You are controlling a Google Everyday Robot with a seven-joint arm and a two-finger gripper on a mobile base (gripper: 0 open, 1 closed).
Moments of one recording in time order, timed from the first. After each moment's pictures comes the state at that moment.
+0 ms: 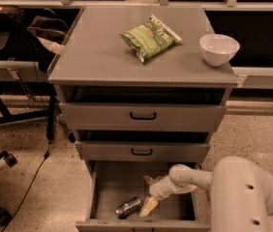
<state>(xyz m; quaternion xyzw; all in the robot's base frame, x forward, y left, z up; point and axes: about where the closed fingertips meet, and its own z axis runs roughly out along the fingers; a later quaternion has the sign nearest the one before) 0.544 -0.041 0.207 -0.61 0.70 0.26 0.25</state>
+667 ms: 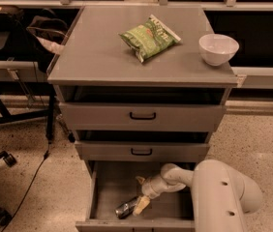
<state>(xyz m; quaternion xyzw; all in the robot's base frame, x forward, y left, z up) 0.562 -0.004 0.162 -0.62 0.69 0.28 0.24</state>
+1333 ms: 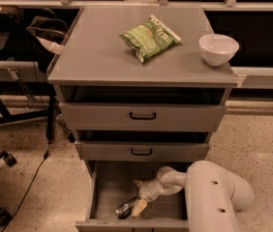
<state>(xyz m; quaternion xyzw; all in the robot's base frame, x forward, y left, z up) 0.555 0.007 0.134 -0.61 0.71 0.28 0.23</state>
